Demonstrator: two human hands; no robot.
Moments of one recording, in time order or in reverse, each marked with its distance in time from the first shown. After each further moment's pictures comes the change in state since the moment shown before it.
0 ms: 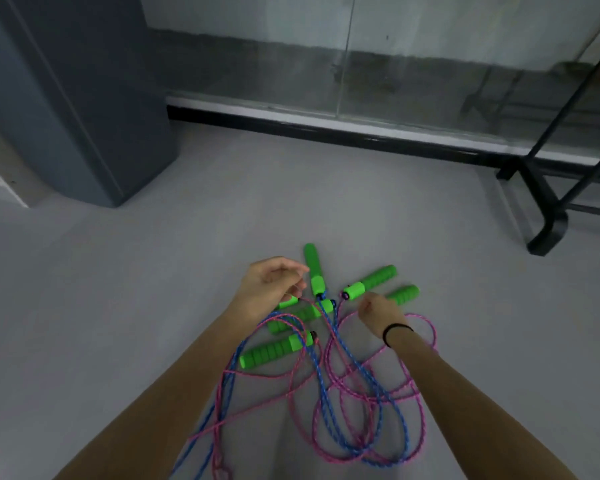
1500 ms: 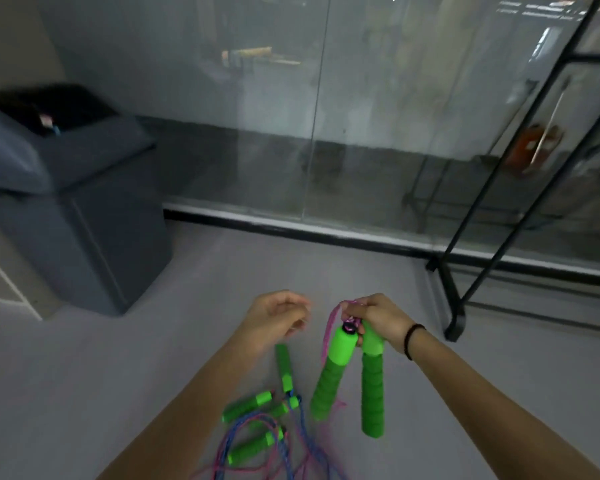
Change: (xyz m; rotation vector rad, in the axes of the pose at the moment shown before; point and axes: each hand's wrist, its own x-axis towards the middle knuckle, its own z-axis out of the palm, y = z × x) left_hand -0.057 0.338 0.005 -0.034 -0.168 0.016; right_hand -0.164 -0.173 -0.391 0.667 -0.144 -0.126
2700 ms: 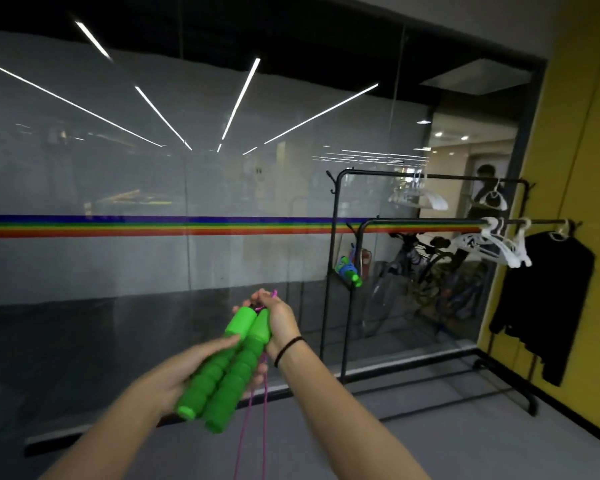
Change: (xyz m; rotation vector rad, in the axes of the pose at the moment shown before) left_hand -0.154 0.526 0.045 -0.210 -0.635 -0.204; right_hand -0.243 -0.478 -0.176 1.153 0.289 -0.465
